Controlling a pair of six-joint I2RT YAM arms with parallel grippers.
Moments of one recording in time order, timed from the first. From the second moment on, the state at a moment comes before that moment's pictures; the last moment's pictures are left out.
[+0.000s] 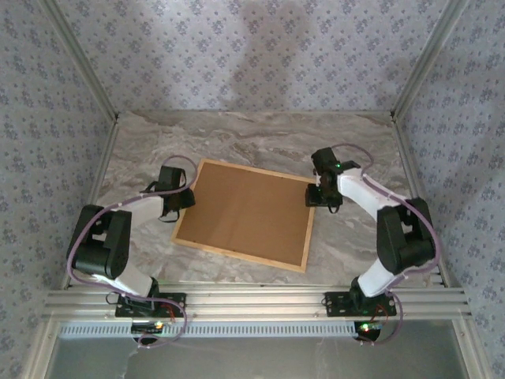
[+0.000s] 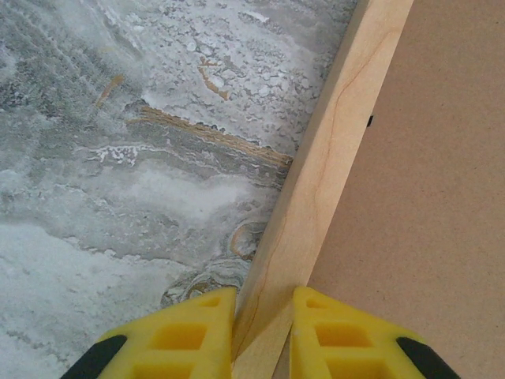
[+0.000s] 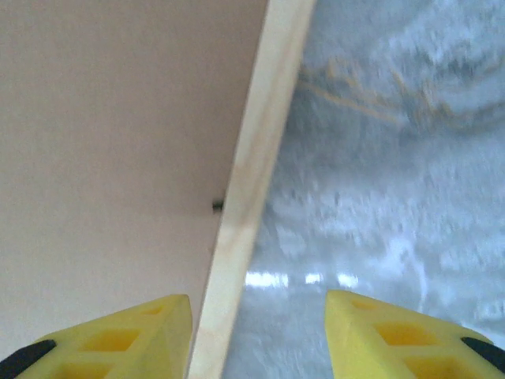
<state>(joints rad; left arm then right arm) -0.24 1.56 0.71 -0.14 0.00 -0.46 0.32 1.57 1.04 -0.80 0.01 0.30</state>
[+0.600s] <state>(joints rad) -0.24 1.56 0.71 -0.13 0.00 -0.46 0.45 1.49 0.85 -0.87 -0.11 0.40</state>
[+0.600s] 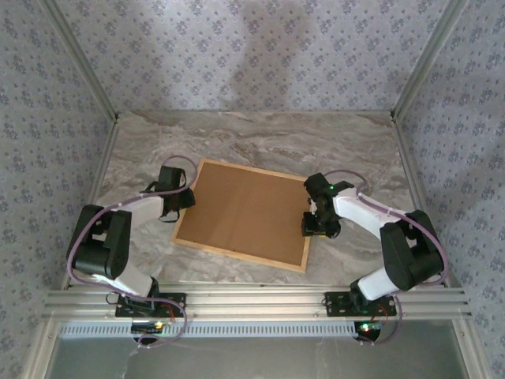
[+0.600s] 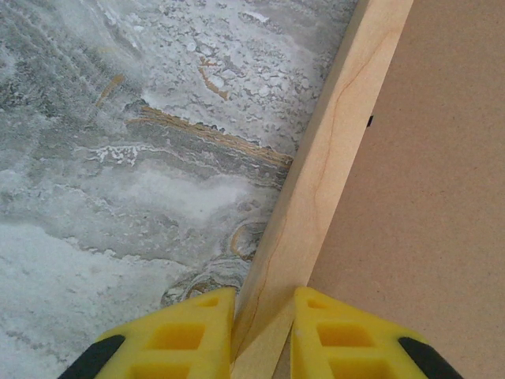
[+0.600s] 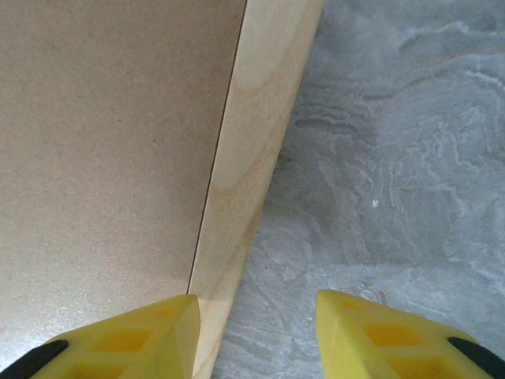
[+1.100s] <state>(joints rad) -0.24 1.56 0.71 -0.13 0.00 -0.46 0.44 1.54 0.85 -0.83 -0.15 0.40</state>
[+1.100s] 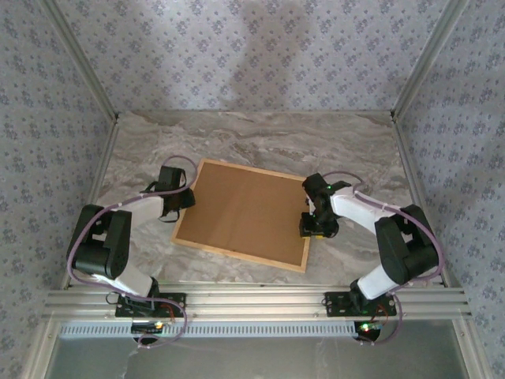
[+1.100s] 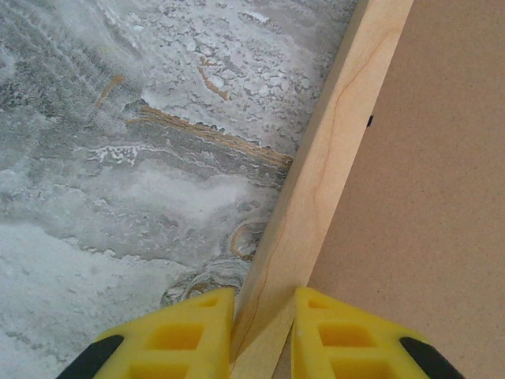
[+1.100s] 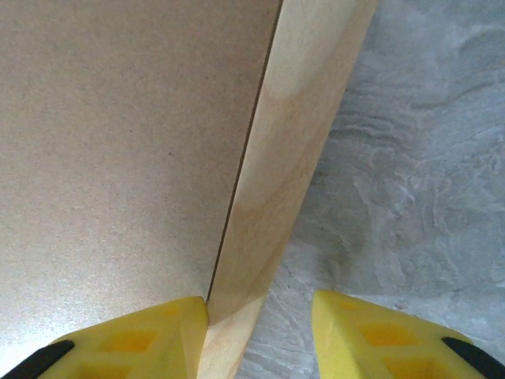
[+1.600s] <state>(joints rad) -0.25 1.52 0.65 -0.09 -0.02 -0.50 0.39 1.66 0.96 -0.84 -0.20 0.38</state>
